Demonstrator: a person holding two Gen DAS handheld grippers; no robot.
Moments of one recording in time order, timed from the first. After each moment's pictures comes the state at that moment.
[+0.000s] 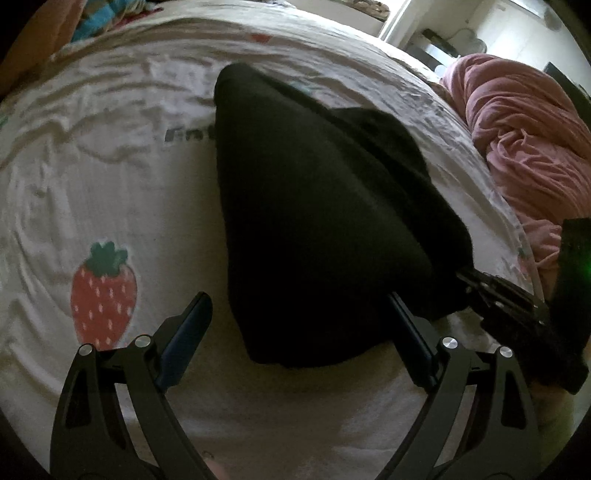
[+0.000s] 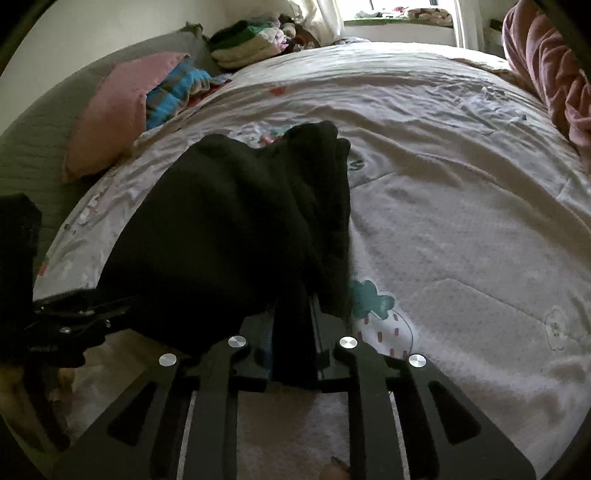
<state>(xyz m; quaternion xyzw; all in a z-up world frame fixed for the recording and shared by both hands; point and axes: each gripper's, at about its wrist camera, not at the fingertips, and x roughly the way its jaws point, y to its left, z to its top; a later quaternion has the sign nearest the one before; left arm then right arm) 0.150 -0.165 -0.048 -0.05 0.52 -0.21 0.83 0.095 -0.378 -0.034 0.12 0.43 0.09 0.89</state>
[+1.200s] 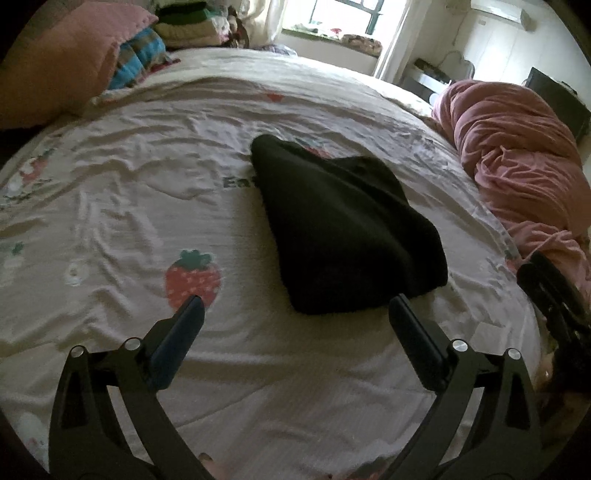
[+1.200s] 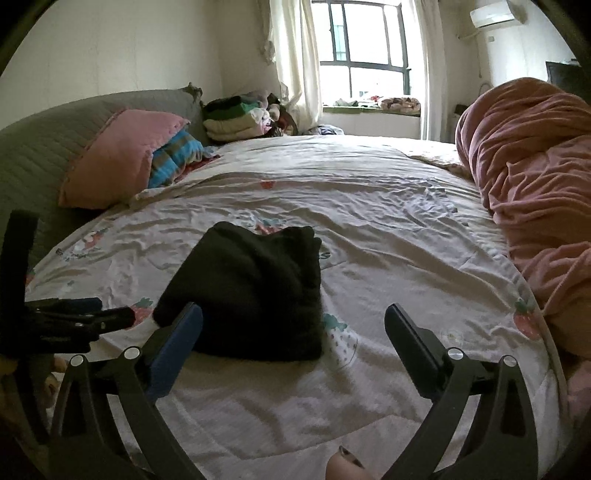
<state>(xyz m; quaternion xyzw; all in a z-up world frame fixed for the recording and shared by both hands) 0.086 -0.114 0.014 -0.03 0.43 -0.19 0.88 -0.014 -0.353 0.054 0.05 0.28 0.00 0.96</state>
